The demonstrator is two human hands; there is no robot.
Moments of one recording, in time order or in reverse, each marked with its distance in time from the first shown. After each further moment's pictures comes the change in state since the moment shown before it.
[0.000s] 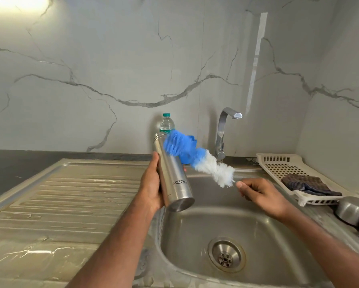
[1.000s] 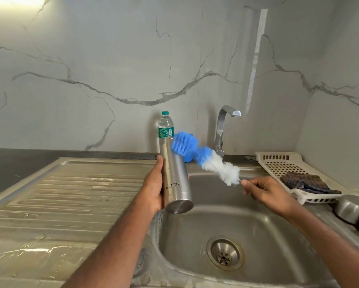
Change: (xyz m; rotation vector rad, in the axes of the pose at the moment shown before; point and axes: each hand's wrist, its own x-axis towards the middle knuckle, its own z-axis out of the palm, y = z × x) left_hand 0.015 -0.011 -0.003 0.118 0.038 -0.112; right_hand -0.005 0.007 -0.015 0.018 0.031 0.166
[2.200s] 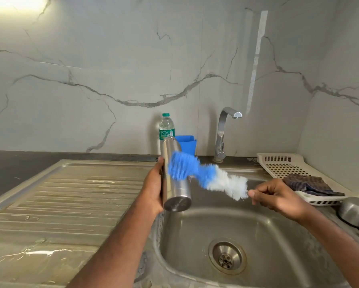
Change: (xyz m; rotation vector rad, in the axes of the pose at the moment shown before) left_hand -0.003 0.003 0.000 -0.051 -0.056 0.012; right_hand -0.012 -0.003 -0.015 0.149 -0.120 -0.037
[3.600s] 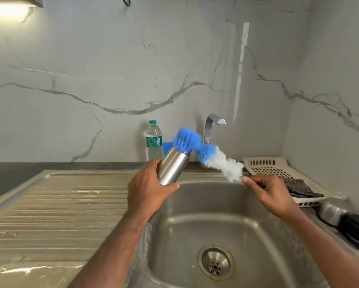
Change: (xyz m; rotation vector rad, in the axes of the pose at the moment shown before) left_hand -0.006 -0.001 0.013 1.420 0.465 0.884; right_hand 0.005 0.008 -0.010 -0.226 0.445 -0.089
